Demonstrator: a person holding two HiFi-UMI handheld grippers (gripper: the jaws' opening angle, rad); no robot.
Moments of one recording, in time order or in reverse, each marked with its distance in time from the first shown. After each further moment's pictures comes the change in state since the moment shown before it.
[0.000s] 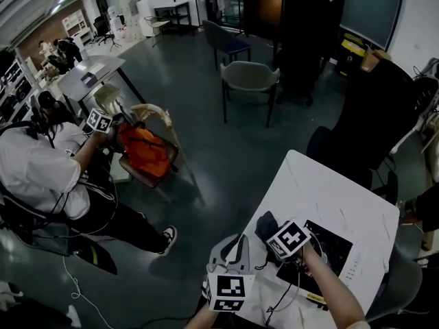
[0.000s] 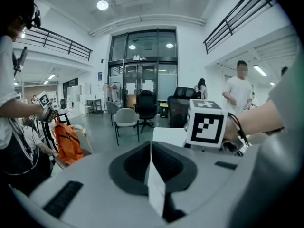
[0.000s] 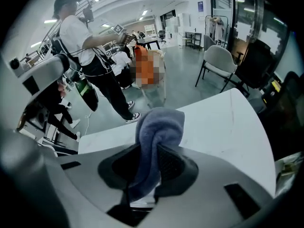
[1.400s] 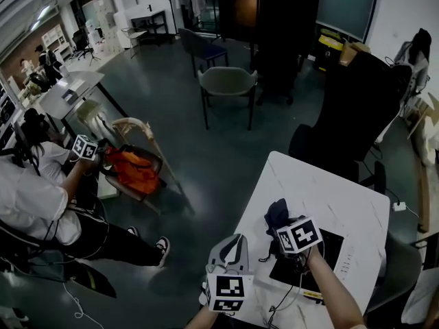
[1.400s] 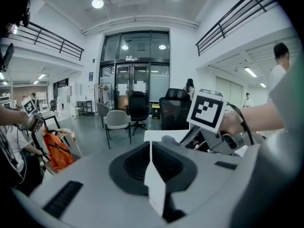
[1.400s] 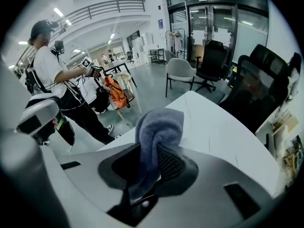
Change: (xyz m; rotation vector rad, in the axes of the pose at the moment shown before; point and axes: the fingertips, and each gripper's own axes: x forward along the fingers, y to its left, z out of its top) left arm 0.019 -0.024 0.015 0.038 -0.015 -0.097; right arm -0.059 -0.063 -0.004 0.318 -0.218 -0.205
